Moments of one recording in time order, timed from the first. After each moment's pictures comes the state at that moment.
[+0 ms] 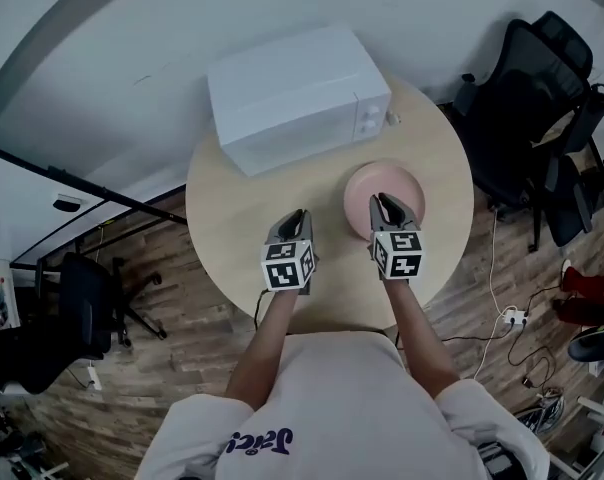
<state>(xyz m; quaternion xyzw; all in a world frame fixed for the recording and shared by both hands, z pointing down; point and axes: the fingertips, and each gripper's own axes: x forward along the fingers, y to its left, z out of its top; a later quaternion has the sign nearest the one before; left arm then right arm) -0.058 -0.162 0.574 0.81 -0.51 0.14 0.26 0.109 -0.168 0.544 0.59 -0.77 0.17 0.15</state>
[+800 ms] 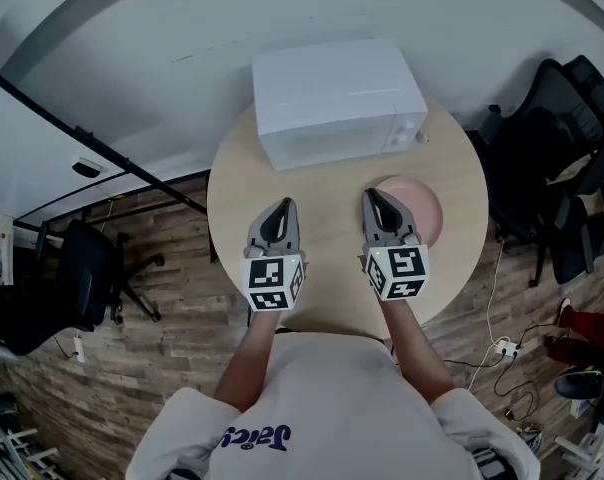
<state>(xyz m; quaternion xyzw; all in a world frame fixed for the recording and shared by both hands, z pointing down) -0.144 -0.149 0.438 0.80 -0.59 0.06 0.09 0.004 -0.166 0.427 0.52 -0.85 0.08 0.06</state>
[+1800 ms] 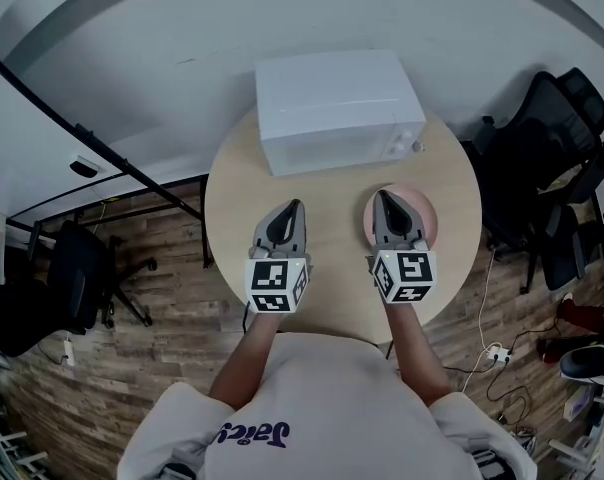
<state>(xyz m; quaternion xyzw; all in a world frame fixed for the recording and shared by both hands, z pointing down) -0.138 -0.147 0.423 0.82 -0.57 0.03 0.10 0.016 -0.165 0.404 0.55 -0.83 0.05 0.05</state>
